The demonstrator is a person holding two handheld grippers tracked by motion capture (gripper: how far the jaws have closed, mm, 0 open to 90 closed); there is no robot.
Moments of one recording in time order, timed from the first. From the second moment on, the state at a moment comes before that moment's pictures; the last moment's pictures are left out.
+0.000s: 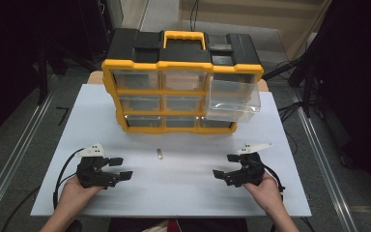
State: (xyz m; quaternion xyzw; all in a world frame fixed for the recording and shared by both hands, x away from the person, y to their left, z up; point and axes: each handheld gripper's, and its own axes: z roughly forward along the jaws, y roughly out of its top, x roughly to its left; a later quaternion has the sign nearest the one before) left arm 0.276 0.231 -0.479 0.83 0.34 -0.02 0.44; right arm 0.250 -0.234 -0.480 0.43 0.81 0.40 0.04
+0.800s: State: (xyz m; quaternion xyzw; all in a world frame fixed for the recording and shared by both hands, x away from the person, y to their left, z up) left arm 0.276 0.231 -0.480 0.83 0.34 -0.02 0.44; right arm 0.275 -0.197 -0.471 0.42 0.81 0.40 0.02
